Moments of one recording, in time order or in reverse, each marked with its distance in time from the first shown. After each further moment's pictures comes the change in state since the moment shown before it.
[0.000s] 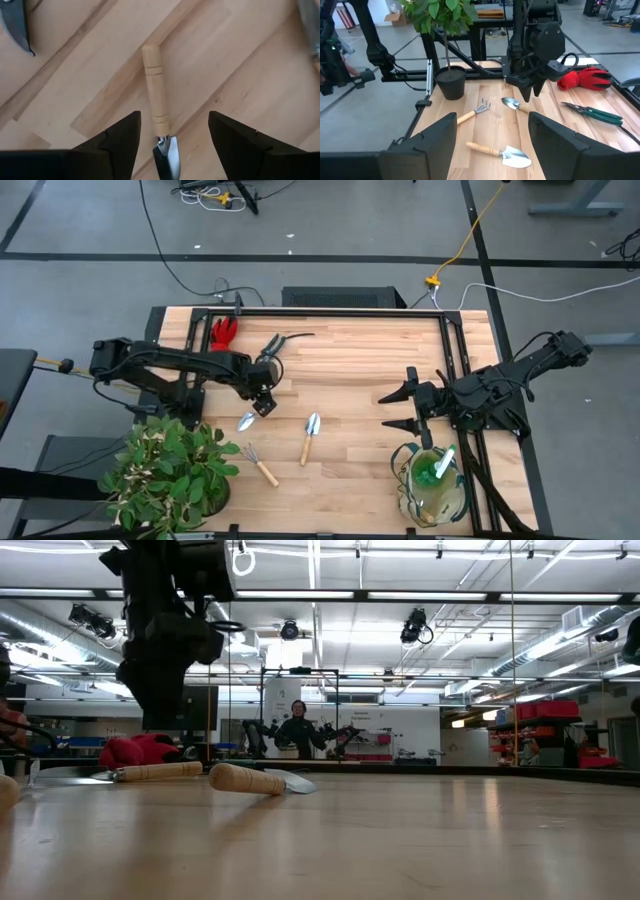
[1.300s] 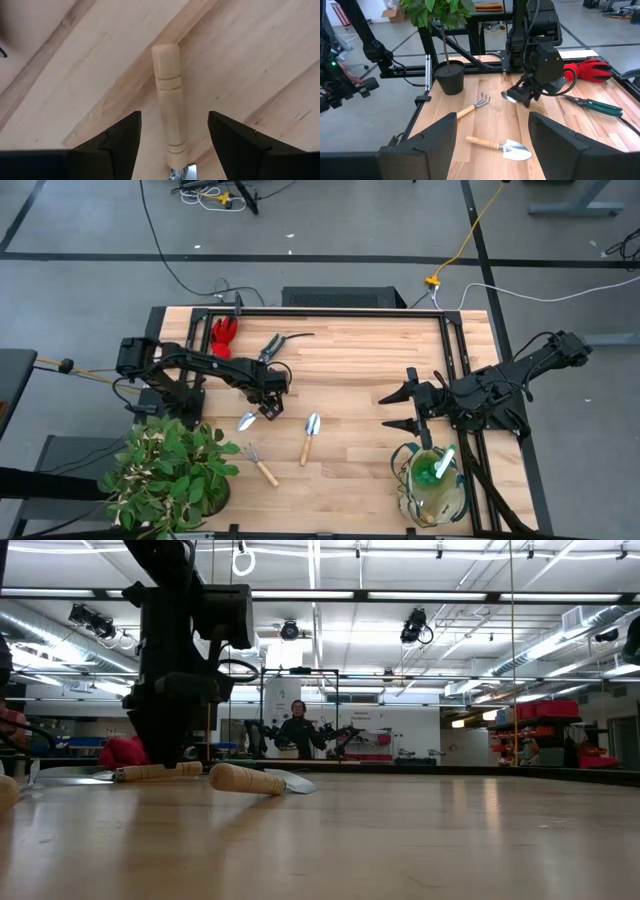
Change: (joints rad) left arm 0.000 0.216 0.000 0.071 -0.035 -0.001; right arm 0.000 0.000 0.000 -0.029 0.002 0.029
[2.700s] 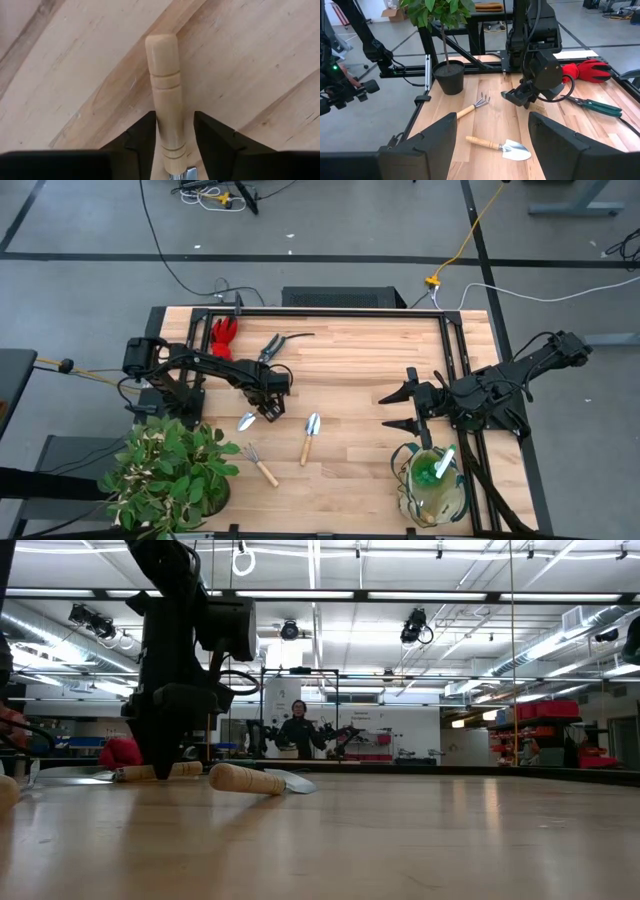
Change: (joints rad) left arm 0.000 0.051 0.000 0.014 0.033 0.003; right arm 0.000 0.000 0.000 0.000 0.000 -0.004
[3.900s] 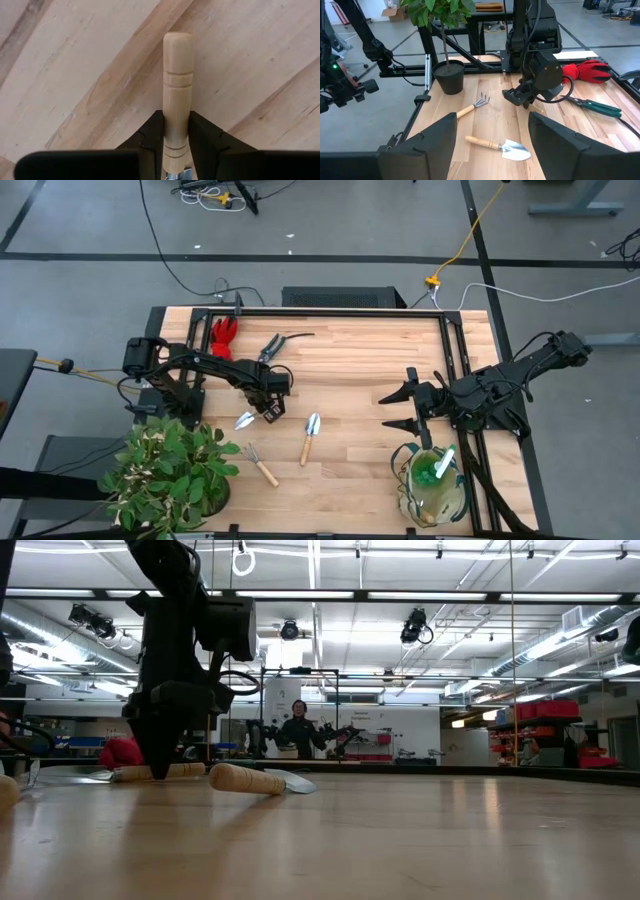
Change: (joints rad) left arm 0.000 0.000 0.000 0.000 0.020 0.026; right arm 0.000 0.000 0.000 0.000 0.000 -0.004
